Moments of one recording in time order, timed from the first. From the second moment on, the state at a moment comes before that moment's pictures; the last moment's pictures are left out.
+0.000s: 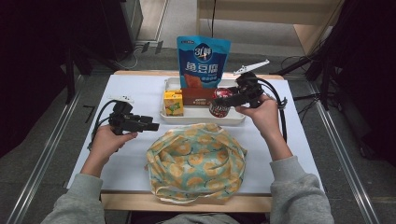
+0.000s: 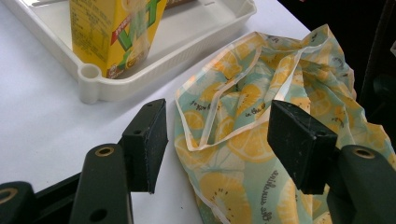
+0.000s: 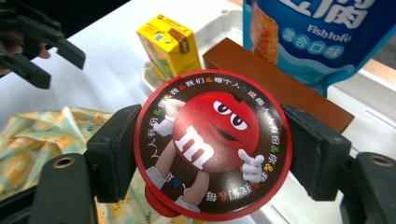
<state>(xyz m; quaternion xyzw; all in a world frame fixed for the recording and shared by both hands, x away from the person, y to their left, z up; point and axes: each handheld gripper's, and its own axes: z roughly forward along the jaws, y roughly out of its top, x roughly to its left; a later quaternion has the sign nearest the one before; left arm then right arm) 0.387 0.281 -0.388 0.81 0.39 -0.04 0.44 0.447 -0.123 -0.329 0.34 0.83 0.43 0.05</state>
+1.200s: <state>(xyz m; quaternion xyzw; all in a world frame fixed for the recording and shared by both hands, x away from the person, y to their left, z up) 0.387 0.282 -0.388 0.81 0.39 -0.05 0.44 0.480 -0.149 -0.371 0.39 0.82 0.40 0.07</state>
